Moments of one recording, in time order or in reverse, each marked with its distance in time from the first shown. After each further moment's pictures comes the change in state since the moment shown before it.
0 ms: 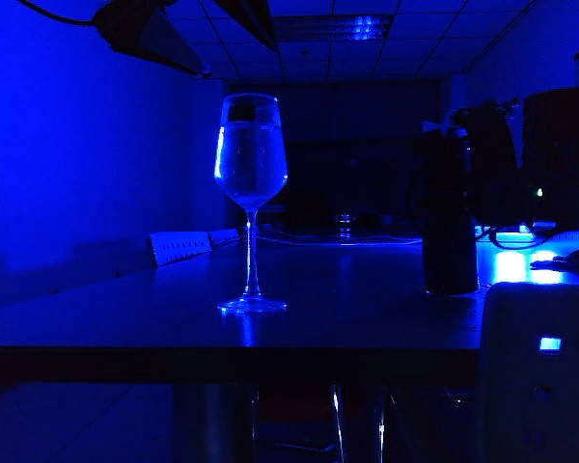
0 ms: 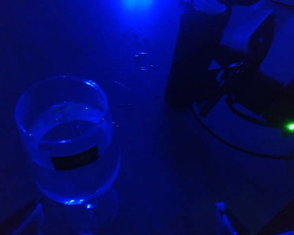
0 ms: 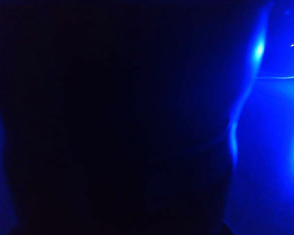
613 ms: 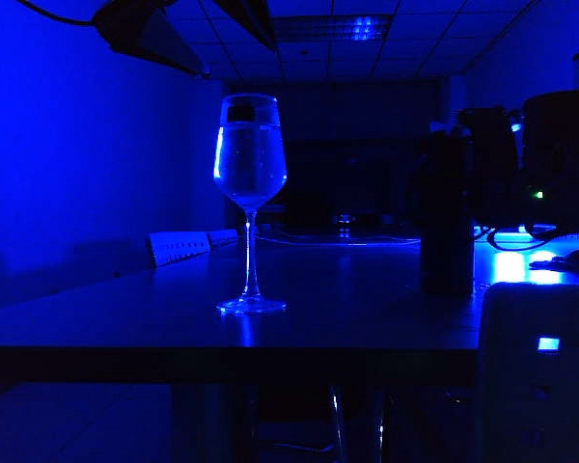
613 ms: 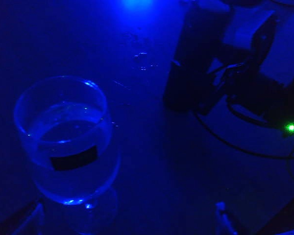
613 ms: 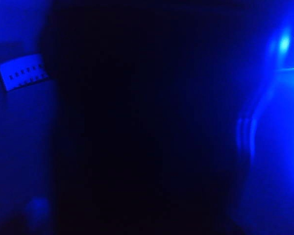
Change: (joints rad) left arm 0.000 0.000 0.000 0.000 0.000 0.000; right arm 0.001 0.001 -0.001 0.005 0.000 0.059
